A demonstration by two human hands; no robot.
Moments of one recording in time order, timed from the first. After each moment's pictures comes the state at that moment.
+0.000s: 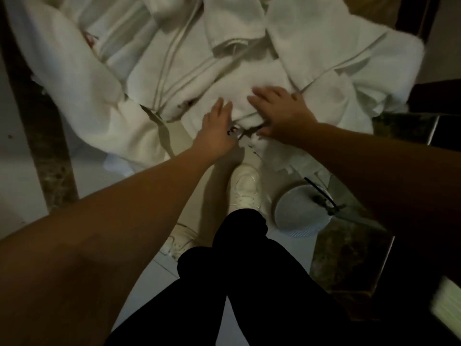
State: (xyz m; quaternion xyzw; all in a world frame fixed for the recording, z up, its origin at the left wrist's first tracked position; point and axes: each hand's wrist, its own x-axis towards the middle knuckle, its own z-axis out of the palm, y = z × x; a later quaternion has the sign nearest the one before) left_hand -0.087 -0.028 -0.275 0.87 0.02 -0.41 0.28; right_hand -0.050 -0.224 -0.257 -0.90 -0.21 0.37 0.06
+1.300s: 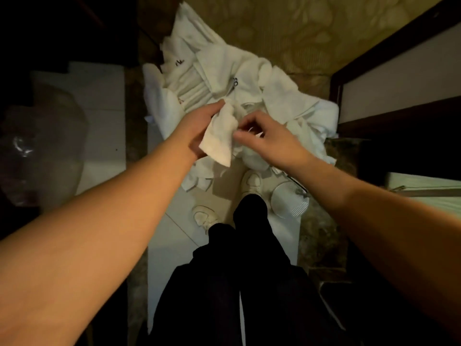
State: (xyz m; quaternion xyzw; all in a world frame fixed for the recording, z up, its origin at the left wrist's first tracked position) left_hand -0.063 0.066 0.133 0.42 0.38 -0.38 0.73; right_hand -0.102 -0.104 0.152 -0.80 0.06 0.29 0.52
